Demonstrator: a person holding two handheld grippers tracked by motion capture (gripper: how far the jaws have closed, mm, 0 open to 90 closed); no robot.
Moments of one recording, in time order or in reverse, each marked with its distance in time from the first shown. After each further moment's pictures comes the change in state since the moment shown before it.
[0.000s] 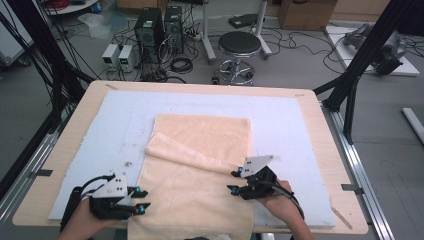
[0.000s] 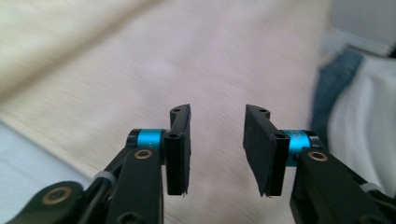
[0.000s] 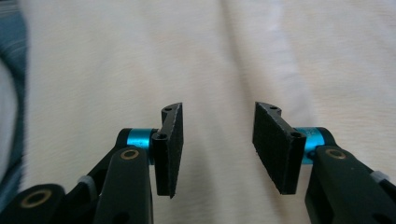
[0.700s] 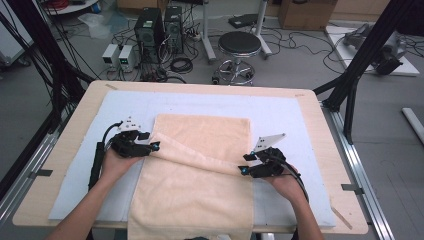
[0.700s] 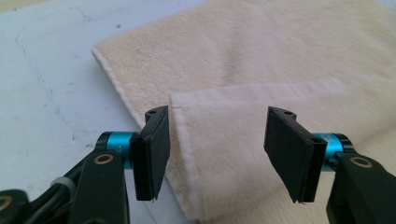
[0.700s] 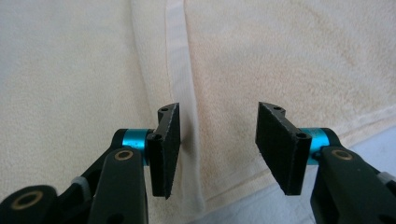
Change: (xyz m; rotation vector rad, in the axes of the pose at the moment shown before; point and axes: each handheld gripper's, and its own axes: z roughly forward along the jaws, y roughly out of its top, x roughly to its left) left arm 0.129 0.036 0.057 -0.076 0.304 -0.304; right arm -0.066 -0.021 0.000 0.006 -0.011 0.183
